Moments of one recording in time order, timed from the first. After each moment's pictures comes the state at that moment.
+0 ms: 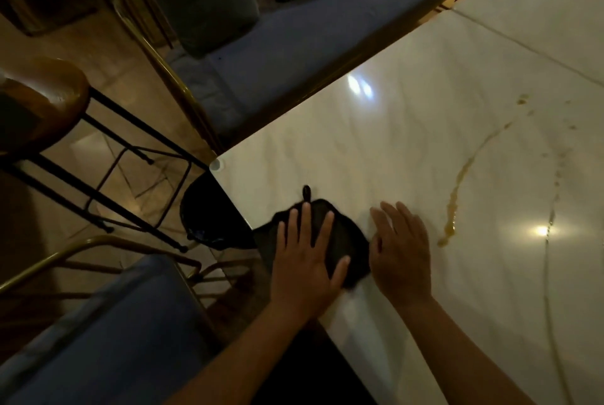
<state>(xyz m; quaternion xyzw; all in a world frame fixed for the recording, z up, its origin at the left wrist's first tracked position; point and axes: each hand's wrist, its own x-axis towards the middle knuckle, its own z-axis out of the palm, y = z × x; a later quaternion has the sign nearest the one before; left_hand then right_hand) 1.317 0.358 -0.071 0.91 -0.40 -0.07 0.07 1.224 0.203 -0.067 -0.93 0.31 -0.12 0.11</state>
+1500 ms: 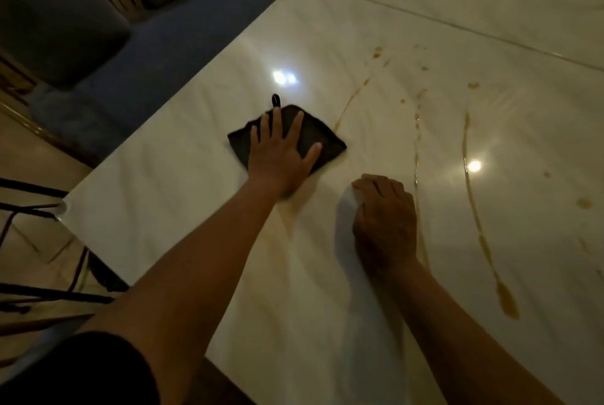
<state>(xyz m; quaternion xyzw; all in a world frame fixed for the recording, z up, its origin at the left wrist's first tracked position) 1.338 0.099 -0.068 0.87 -0.49 -0.08 0.02 1.116 0.083 -0.077 -0.88 0.43 -0.20 0.10</state>
